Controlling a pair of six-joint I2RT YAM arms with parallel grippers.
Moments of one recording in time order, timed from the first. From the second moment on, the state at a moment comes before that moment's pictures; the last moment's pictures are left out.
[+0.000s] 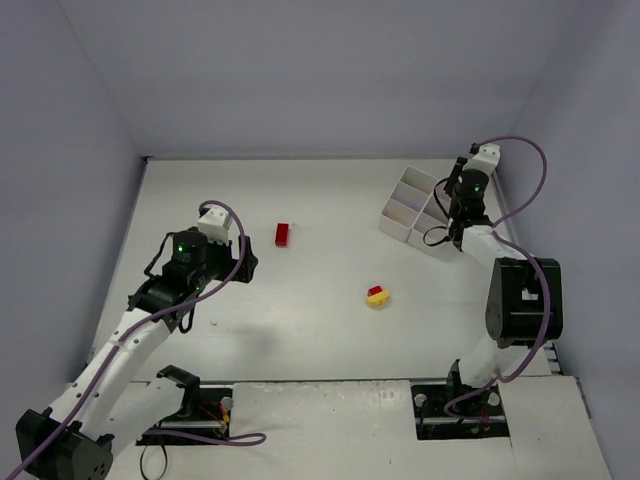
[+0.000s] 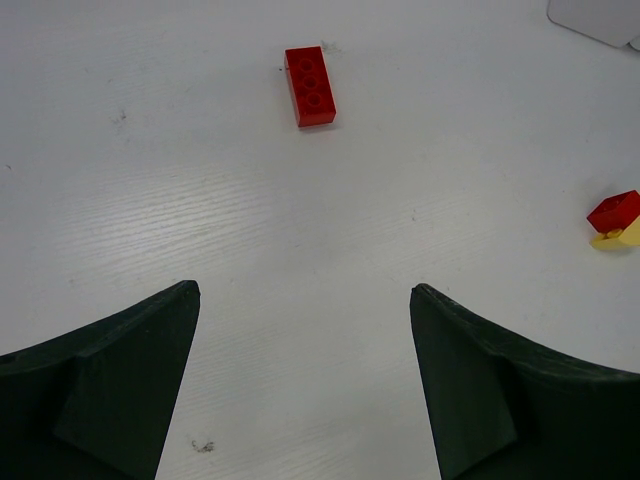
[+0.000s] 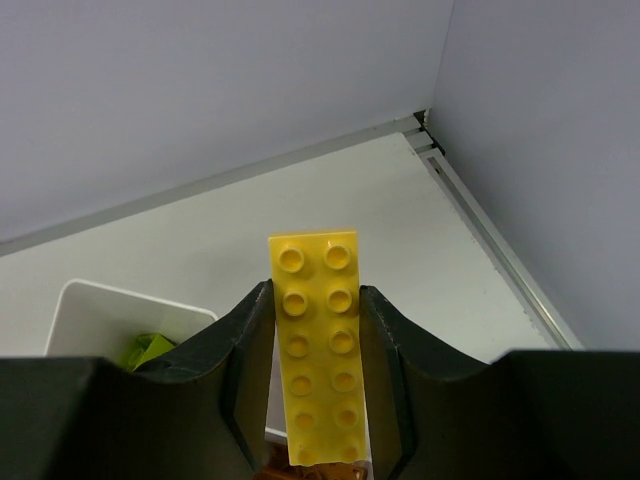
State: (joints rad) left arm -0.37 0.88 0.77 -0.40 0.02 -0.18; right arm -0.02 1.65 0.96 0.54 0.31 0.10
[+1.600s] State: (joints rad) left arm -0.36 0.88 0.77 -0.39 0.02 -0.18; right arm 0.28 1.59 1.04 0.35 0.00 0.13
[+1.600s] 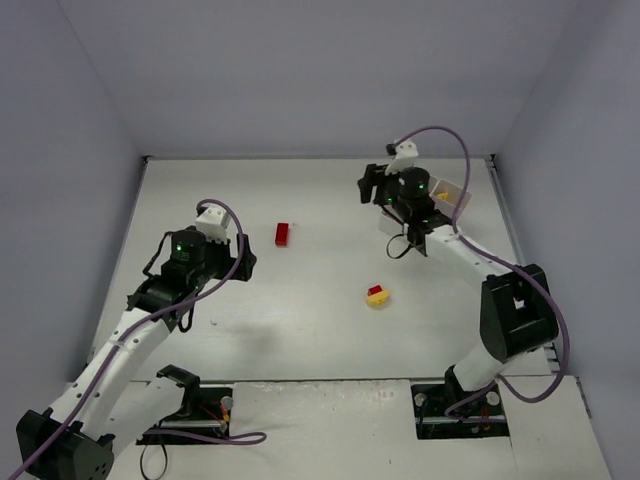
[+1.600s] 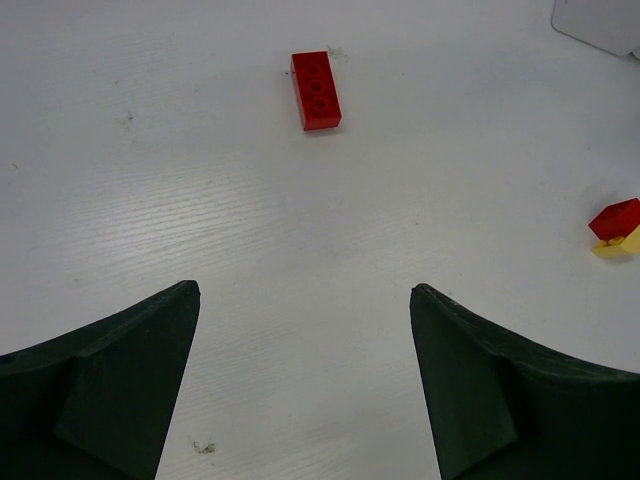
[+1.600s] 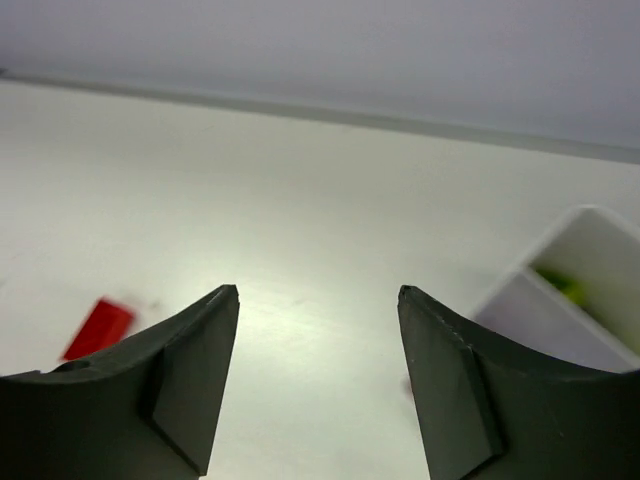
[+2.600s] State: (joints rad) left arm -0.35 0.87 0.77 -0.40 -0.09 -0.21; right arm 0.78 2.29 1.60 0.10 0.31 0.47
